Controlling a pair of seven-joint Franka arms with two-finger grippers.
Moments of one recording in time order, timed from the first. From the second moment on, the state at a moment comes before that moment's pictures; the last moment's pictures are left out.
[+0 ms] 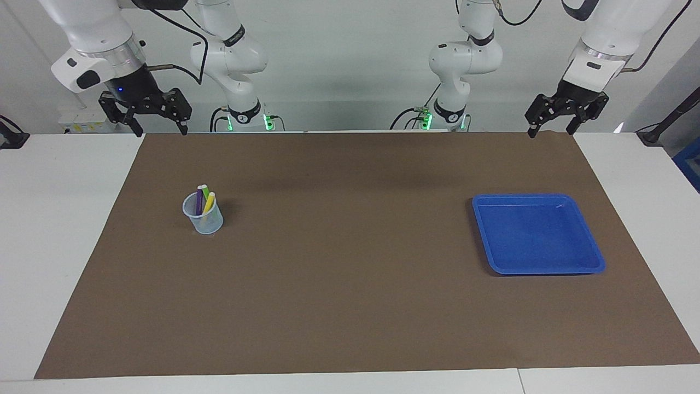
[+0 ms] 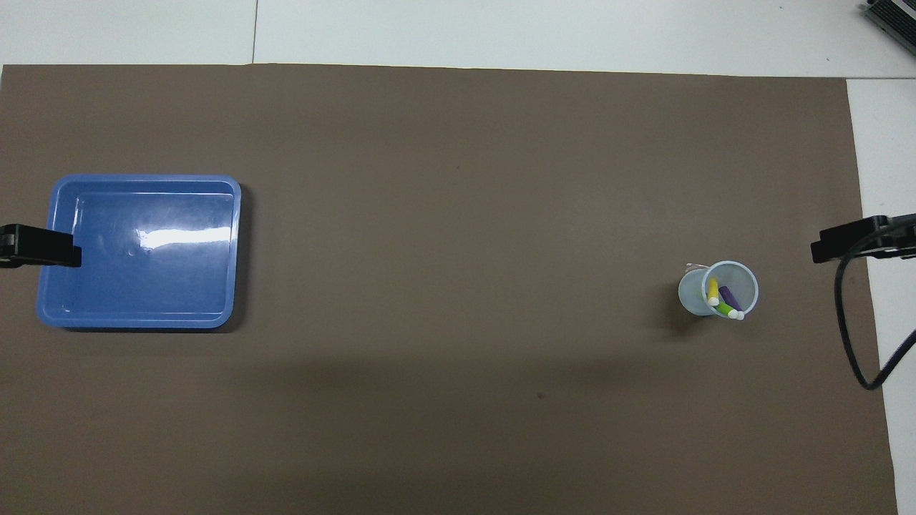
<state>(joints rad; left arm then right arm) -0.02 -0.13 -0.01 -1.68 0.01 1.58 -0.02 -0.01 -0.04 -0.01 -1.52 0.00 1.46 -0.05</state>
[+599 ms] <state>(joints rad) -0.02 -0.13 -0.01 -1.68 0.01 1.57 -0.02 -0.01 -0.04 -0.01 -1.55 0.00 1.51 -0.06</state>
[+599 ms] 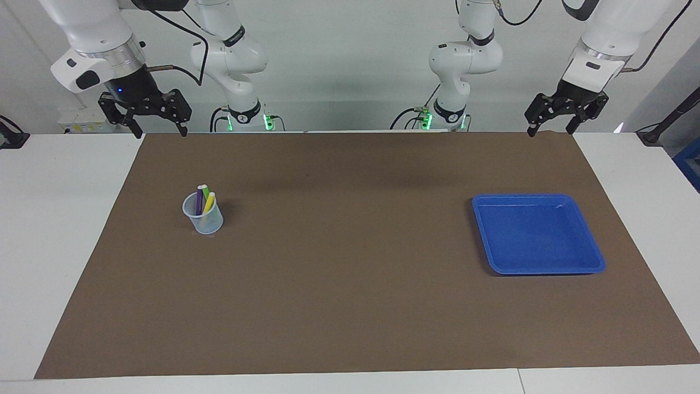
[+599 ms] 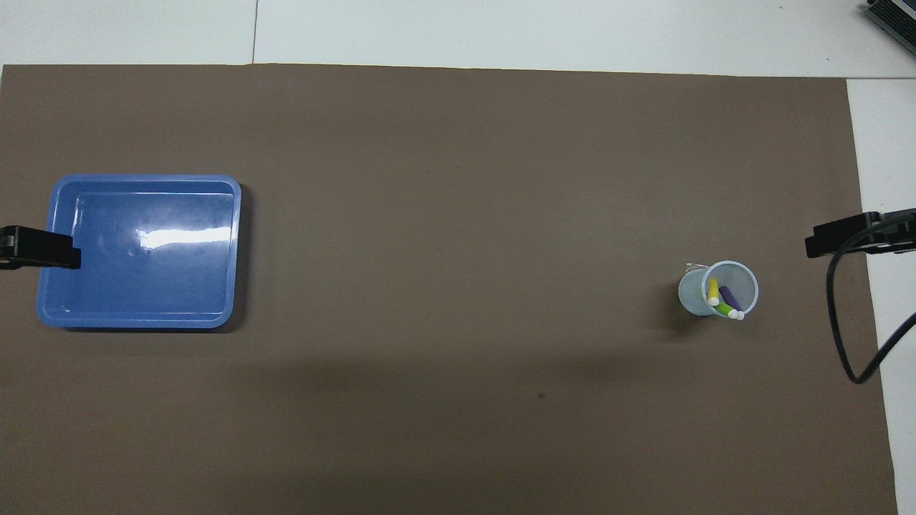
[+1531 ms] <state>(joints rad) -0.01 -0.15 -0.02 -1.68 0.01 1.57 -0.02 -0.01 -0.16 -0.01 -2.03 0.00 1.88 -0.15</state>
